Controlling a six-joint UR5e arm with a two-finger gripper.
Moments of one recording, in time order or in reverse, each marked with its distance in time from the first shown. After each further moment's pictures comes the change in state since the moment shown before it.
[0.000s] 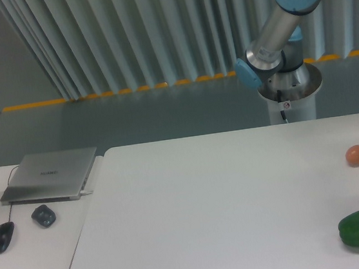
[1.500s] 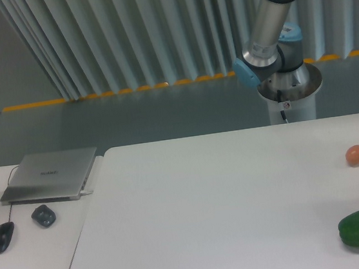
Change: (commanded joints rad) arm -0.009 0.084 0.005 -0.077 -0.005 0.005
